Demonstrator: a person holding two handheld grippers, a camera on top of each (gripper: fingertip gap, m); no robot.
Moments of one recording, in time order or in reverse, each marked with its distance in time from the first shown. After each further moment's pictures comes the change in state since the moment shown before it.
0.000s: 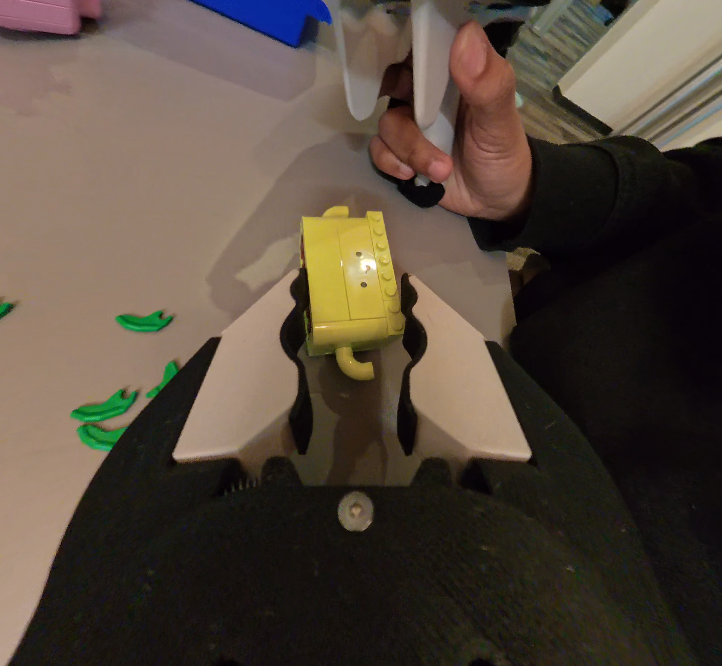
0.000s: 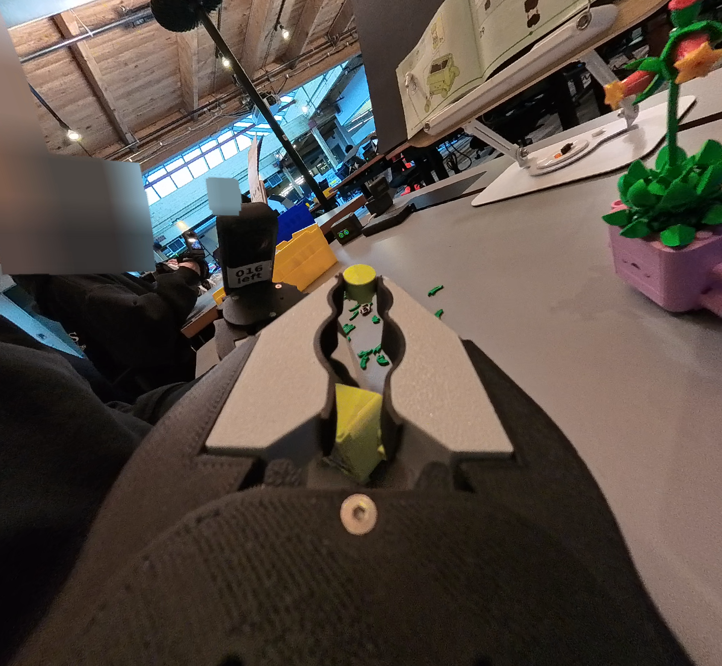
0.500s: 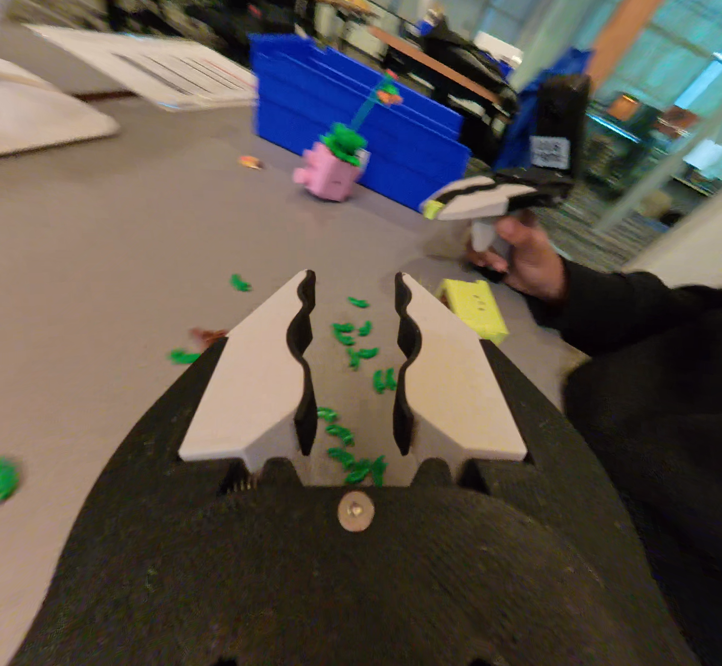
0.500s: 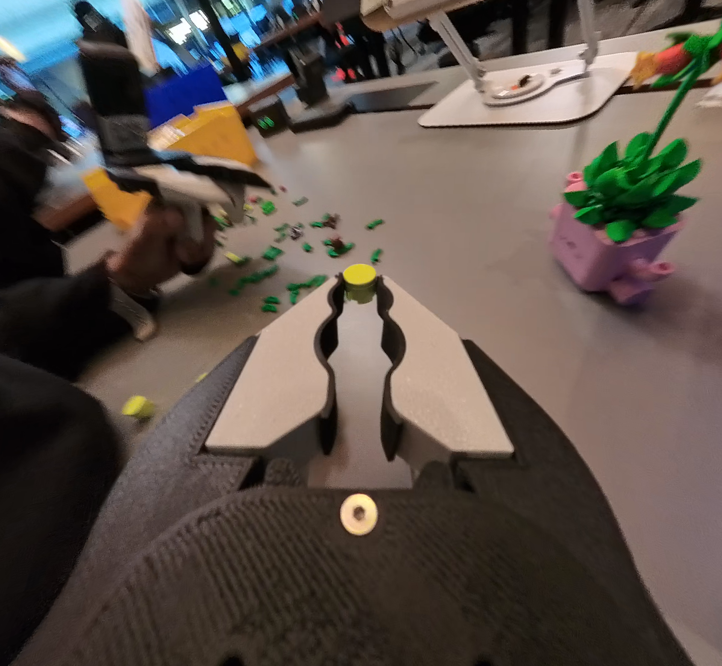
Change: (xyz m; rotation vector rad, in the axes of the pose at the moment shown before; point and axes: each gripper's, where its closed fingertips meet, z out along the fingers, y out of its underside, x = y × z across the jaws) left arm -0.067 -0.024 -0.143 0.471 -0.262 -0.045; right arm 0.029 0.028 0.002 -0.311 0.193 -0.239
